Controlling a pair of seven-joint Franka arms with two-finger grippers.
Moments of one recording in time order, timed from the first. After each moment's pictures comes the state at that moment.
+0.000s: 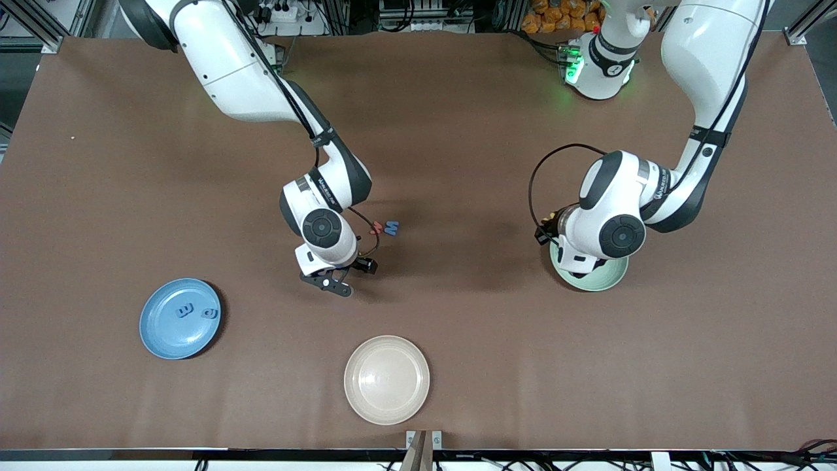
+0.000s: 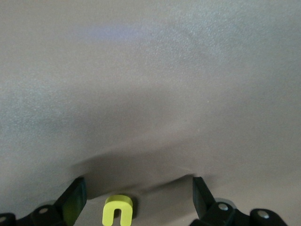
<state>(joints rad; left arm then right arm) -0.03 0.50 -0.36 -1.78 0.02 1.84 -0.96 0.55 0.76 -0.01 -1.61 0.03 2.28 0.89</state>
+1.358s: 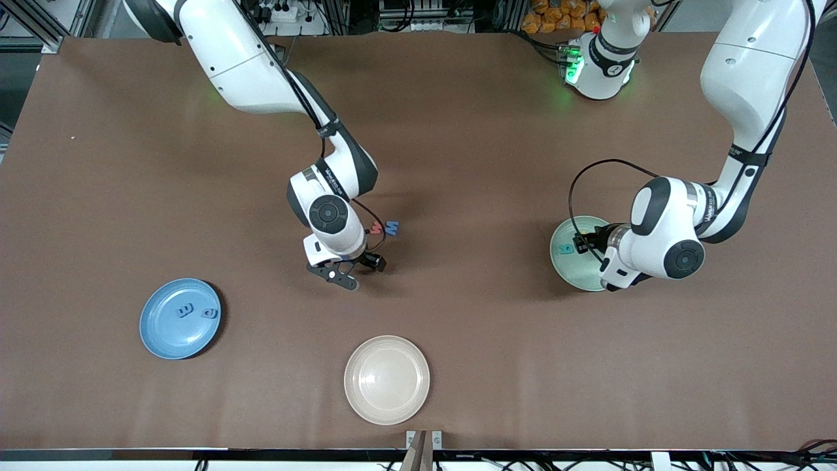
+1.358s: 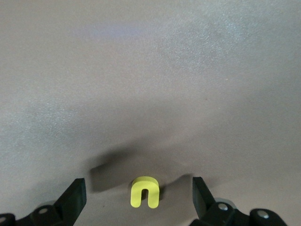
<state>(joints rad) 0.17 0.58 -0.37 -1.83 0.04 1.95 -0.55 0.58 0.73 -0.02 -1.66 0.04 2.37 0.97</state>
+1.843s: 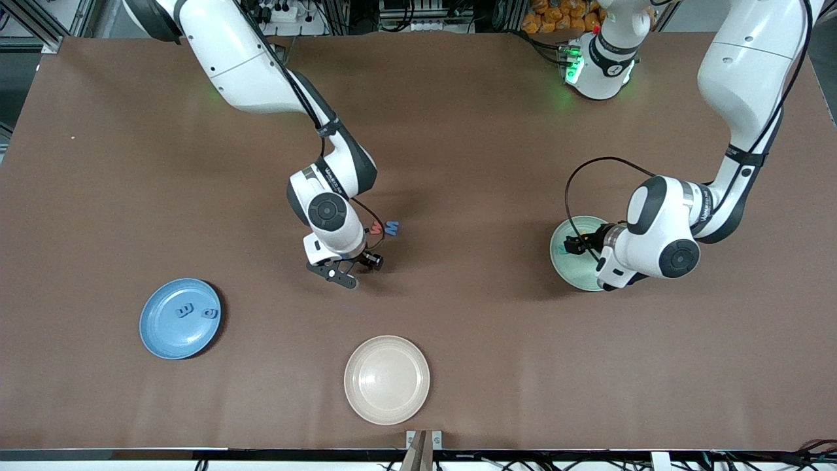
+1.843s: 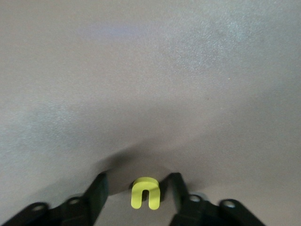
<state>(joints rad) 0.15 0.58 -0.38 -1.83 0.04 1.95 -0.59 0.58 0.72 -0.01 -1.70 0.04 2.43 0.97</state>
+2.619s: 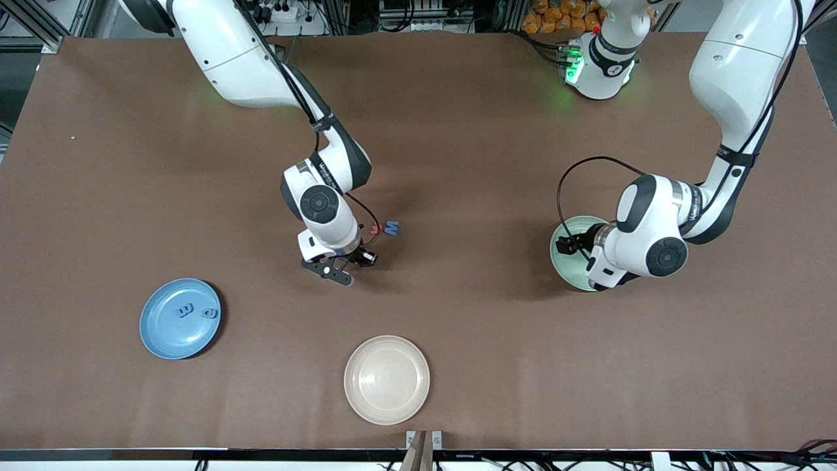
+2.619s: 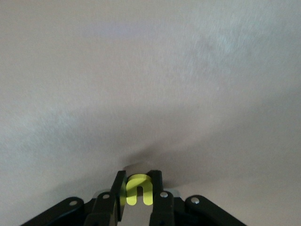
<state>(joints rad) 0.13 0.58 -0.38 -1.82 0.04 1.95 -0.61 0.57 0.68 -0.02 -1.75 0.04 2.48 0.94</state>
